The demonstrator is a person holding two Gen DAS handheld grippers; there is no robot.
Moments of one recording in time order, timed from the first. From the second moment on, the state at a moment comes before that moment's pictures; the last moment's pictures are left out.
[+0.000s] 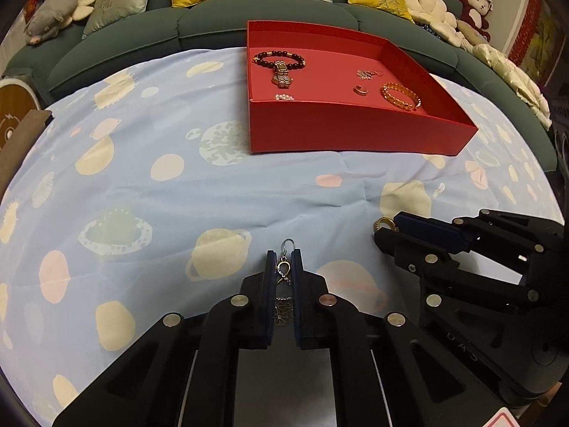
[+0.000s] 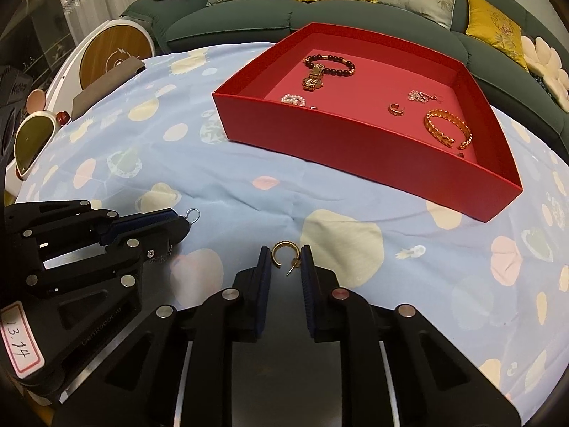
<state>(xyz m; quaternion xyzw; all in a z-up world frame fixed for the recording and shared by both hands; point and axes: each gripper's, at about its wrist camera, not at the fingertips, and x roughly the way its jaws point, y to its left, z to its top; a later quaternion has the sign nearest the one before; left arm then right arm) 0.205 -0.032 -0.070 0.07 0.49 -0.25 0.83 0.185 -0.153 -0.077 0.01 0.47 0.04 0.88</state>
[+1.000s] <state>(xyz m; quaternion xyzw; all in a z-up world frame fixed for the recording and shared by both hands) 0.180 -0.066 0.032 -0.01 0.38 -0.28 0.88 0.148 -0.205 0.033 0.10 0.37 0.04 0.92</state>
